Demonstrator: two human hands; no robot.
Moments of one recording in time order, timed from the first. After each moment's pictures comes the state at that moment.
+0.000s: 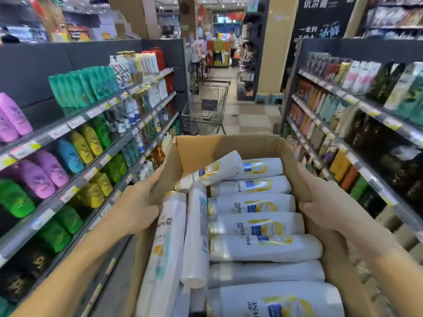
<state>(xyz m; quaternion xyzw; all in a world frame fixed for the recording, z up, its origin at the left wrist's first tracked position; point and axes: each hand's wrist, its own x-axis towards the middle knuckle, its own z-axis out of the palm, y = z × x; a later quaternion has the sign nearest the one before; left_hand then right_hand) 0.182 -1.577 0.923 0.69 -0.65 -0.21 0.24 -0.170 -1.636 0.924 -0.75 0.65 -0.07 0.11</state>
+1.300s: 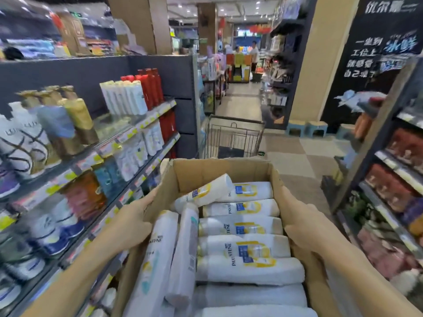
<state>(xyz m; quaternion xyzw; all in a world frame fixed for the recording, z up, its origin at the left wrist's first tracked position) 0.477 -2.672 0.875 0.73 -0.62 -0.20 0.19 0.115 -2.720 0.906 -0.78 0.59 -0.08 0.17</state>
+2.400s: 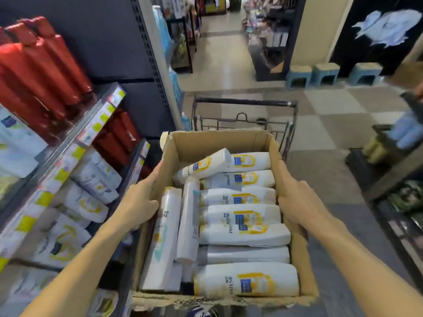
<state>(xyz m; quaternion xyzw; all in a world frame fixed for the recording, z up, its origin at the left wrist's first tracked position) 0.657 -3.372 0.805 0.68 -0.67 -0.21 0.18 0.311 -3.393 0.790 -0.71 0.63 -0.18 0.25</state>
